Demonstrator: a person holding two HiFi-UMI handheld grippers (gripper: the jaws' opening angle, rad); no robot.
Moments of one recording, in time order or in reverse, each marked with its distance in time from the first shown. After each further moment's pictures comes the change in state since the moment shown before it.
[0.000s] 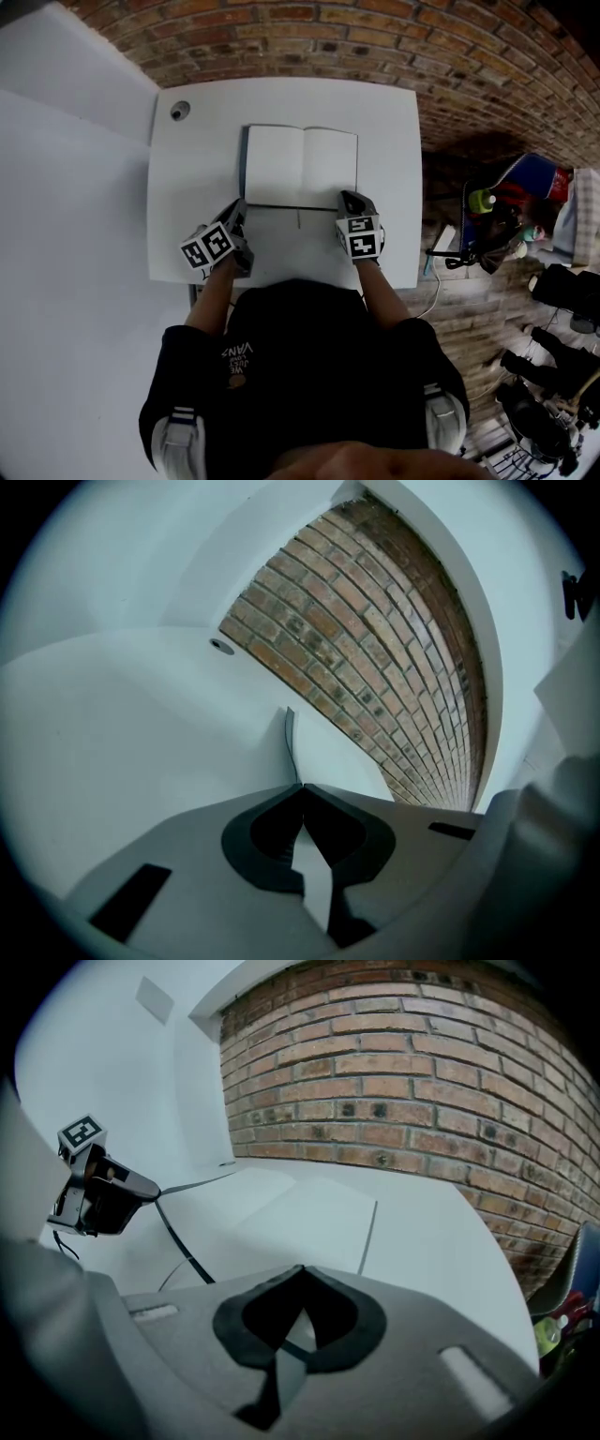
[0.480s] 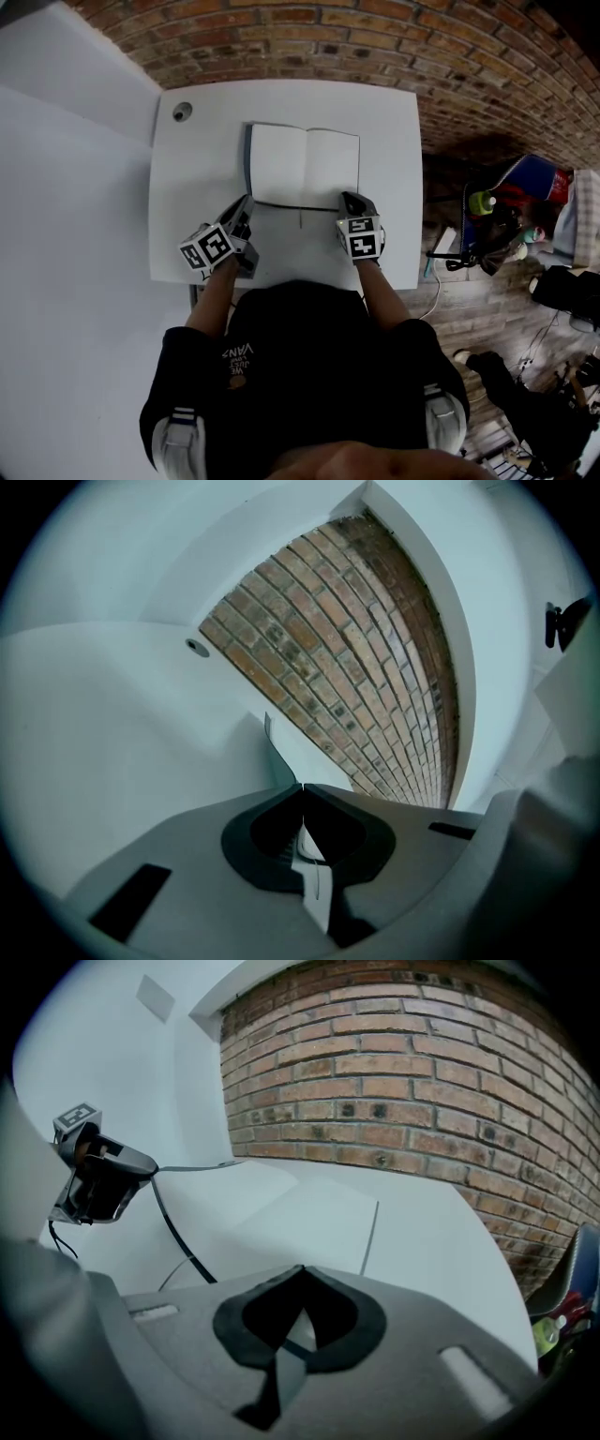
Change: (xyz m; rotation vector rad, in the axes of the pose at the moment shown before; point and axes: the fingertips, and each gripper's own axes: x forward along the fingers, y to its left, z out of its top) left arm -0.005 -0.039 0.015 -0.035 -0.048 -0.163; right arm 0.000 0.001 0.002 -0.002 -0.010 -0.007
